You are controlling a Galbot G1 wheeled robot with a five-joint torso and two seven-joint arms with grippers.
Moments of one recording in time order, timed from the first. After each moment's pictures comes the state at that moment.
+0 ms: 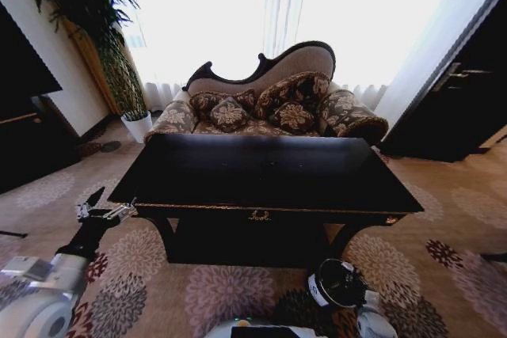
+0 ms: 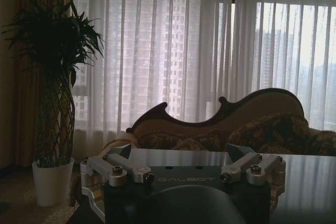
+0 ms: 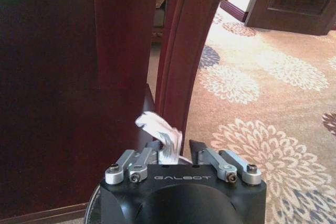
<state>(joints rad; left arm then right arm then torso) 1.92 -1.02 -1.10 -2.33 -0.81 -0.05 0.04 -1.33 1.17 0.57 0.97 0.43 0.23 0.07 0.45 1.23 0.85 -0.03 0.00</state>
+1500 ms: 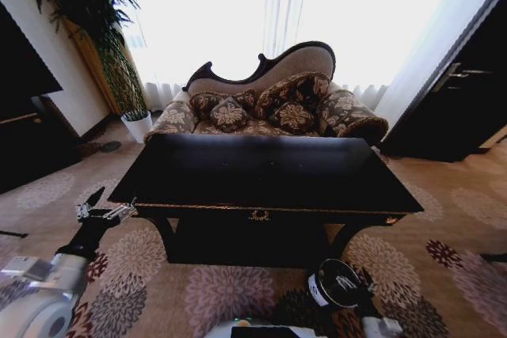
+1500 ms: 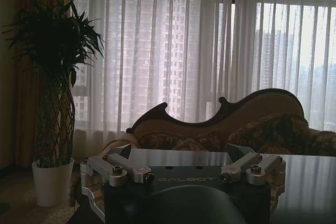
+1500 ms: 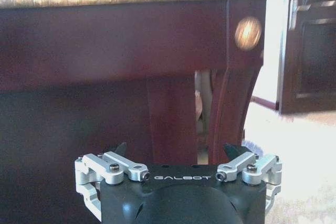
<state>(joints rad) 1.92 -1.02 -1.10 -2.33 -0.81 -0.05 0.04 -1.71 1.30 0.77 1.47 0.55 0.57 -0.18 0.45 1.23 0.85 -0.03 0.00</state>
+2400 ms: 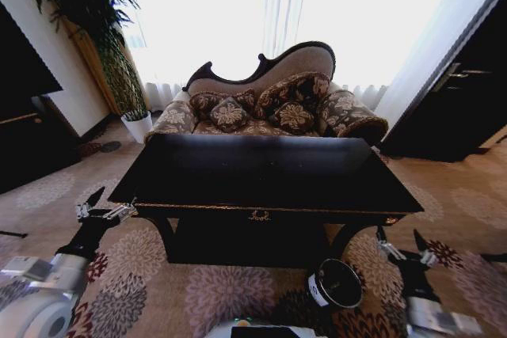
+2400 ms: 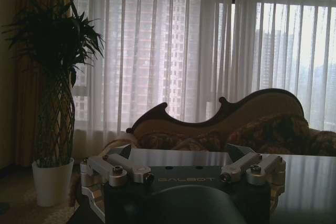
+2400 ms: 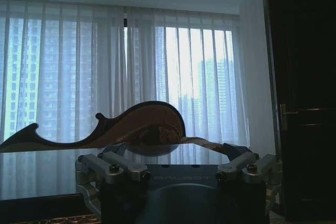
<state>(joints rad) 1.92 -1.02 -1.10 -2.33 -0.81 -0.05 0.04 -1.86 1.28 0.98 2.01 0.60 0.47 -0.09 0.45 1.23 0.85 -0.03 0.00</state>
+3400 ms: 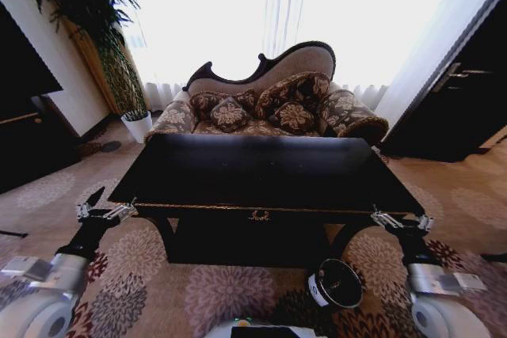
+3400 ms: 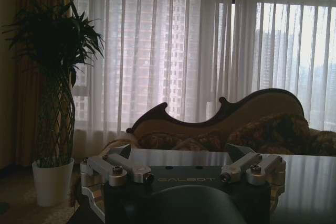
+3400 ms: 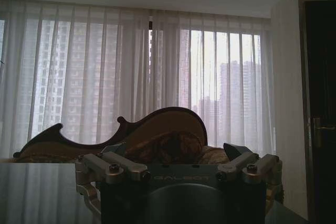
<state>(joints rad) 1.92 -1.02 -1.10 -2.33 -0.81 -0.05 0.04 -1.81 1.16 0.99 2.12 0.60 0.31 -0.03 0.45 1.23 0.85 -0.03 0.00</state>
